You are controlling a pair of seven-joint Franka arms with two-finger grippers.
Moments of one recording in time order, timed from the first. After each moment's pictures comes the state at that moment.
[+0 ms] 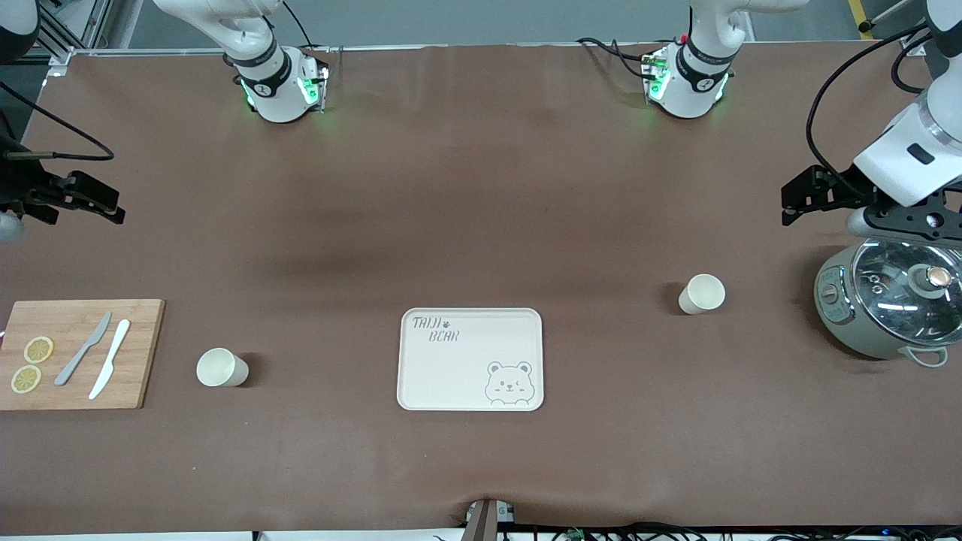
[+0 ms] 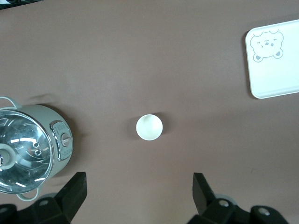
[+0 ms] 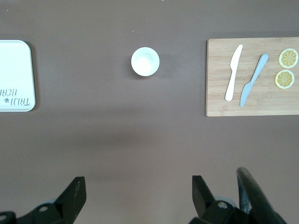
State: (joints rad) left arm -0.13 0.11 -0.02 -1.43 0.01 1.57 0.04; right arm -0.01 0.04 -0.02 -1.55 0.00 1.57 -0.02
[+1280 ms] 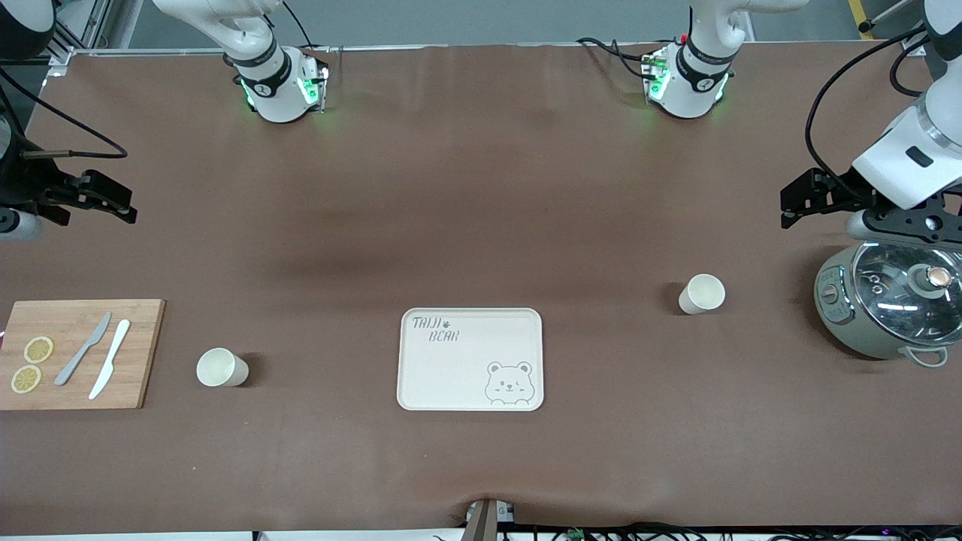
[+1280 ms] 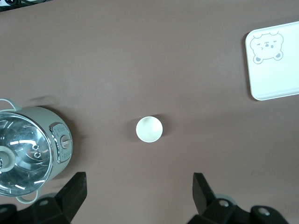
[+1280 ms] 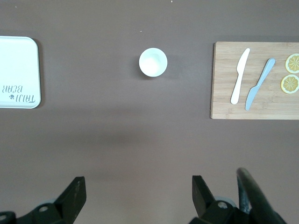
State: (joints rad) left arm -0.13 0.12 -0.02 -1.43 0.01 1.58 0.04; right arm 0.02 0.03 -0.02 -1.55 0.00 1.57 -0.02
